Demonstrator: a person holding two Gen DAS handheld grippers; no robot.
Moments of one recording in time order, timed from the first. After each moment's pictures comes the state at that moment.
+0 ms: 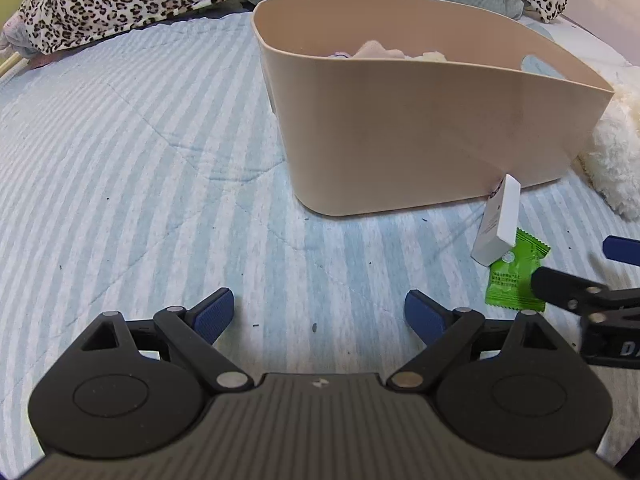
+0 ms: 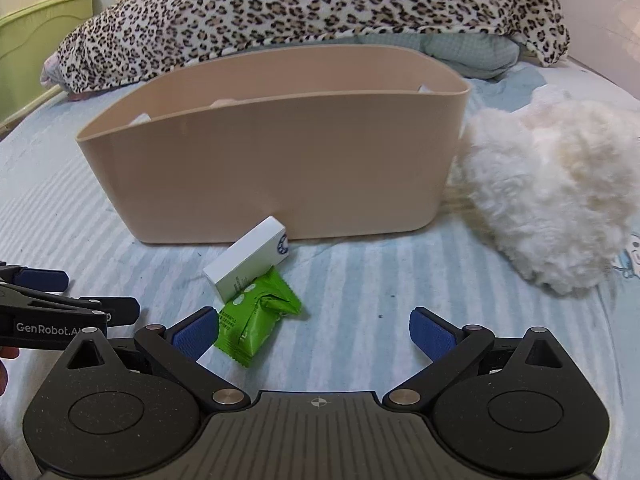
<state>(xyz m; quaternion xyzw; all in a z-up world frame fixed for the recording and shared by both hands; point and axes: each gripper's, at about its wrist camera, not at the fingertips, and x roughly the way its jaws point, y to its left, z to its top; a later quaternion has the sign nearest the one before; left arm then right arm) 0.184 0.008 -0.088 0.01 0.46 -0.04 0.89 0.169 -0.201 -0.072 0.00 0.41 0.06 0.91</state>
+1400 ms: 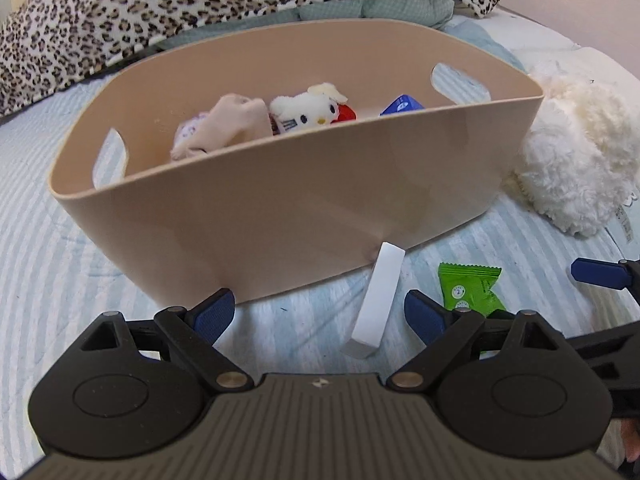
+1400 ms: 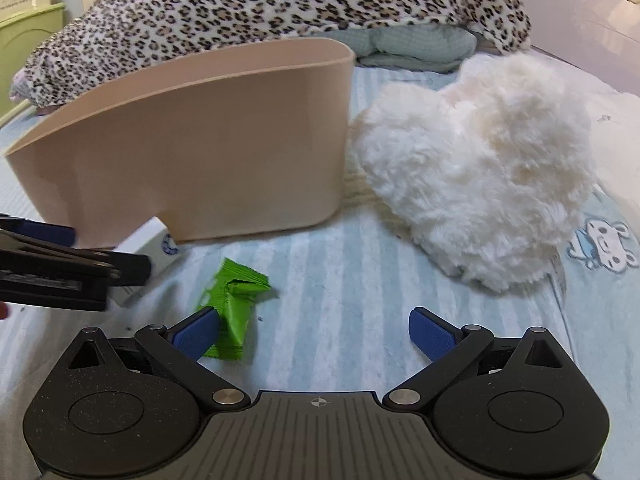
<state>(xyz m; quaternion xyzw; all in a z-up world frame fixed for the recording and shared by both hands) 0.223 -0.082 -0.082 0.05 0.43 -0.11 0.90 0.179 -0.267 -0.076 0.00 0.40 0.03 0.92</state>
